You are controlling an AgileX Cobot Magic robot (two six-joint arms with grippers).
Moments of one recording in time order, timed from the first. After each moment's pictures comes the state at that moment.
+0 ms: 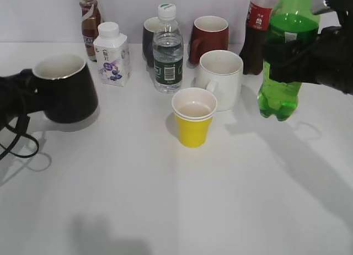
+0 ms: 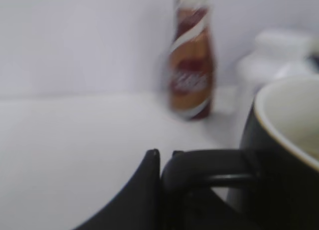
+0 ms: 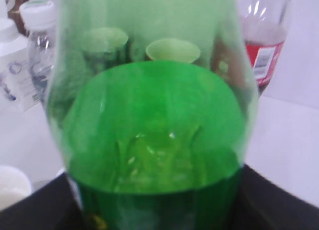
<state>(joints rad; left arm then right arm) -0.22 1.77 -0.45 -0.07 -1.12 -0.01 0.35 1.40 -0.60 -0.17 -0.48 0.12</state>
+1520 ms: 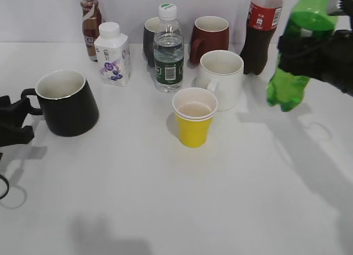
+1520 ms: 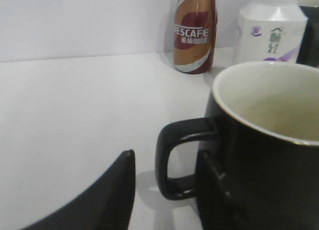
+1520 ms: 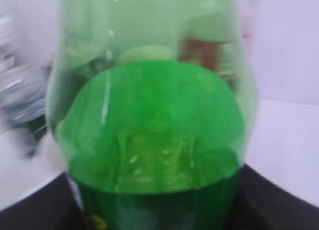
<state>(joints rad) -0.15 1.71 -0.23 0.04 -1.21 -0.03 0.30 1.51 -0.57 0.06 -0.69 0.02</state>
